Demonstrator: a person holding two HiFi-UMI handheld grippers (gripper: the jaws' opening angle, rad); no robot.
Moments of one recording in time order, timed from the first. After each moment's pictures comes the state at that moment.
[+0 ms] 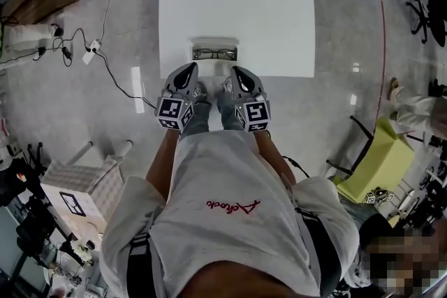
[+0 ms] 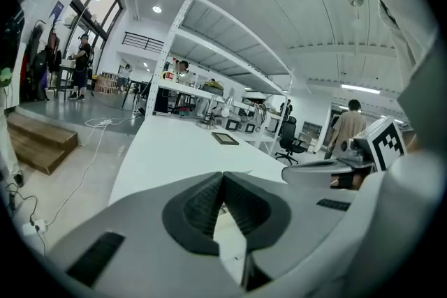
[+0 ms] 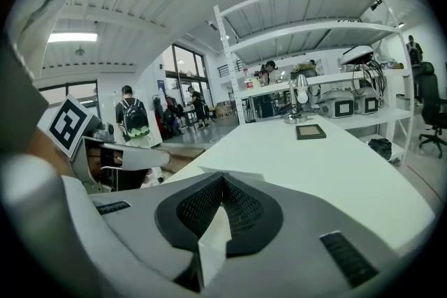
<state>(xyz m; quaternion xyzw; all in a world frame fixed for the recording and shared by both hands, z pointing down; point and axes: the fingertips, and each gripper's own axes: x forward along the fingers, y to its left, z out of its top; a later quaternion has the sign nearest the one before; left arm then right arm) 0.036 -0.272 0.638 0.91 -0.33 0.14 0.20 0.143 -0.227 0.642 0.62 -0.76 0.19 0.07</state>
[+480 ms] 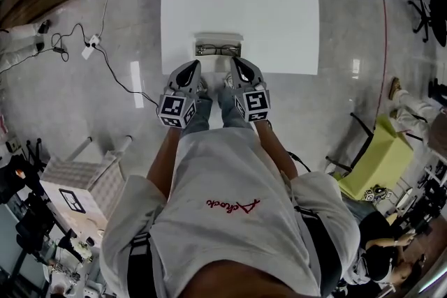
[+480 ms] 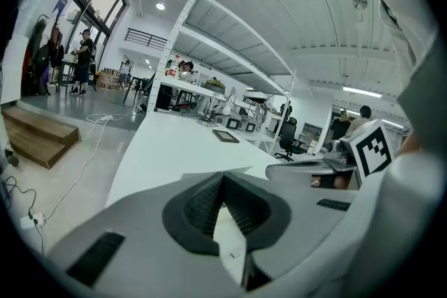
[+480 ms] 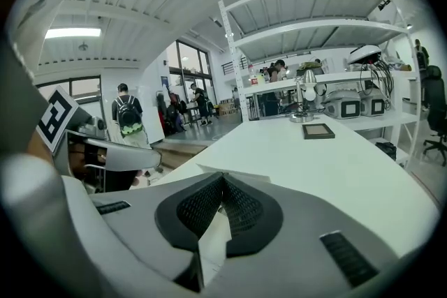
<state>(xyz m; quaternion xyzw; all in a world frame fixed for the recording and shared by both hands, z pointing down) 0.034 -0.266 0.646 0.91 -0.33 0.14 0.21 0.138 -0.246 0.656 0.60 -0.77 0.19 0.09</state>
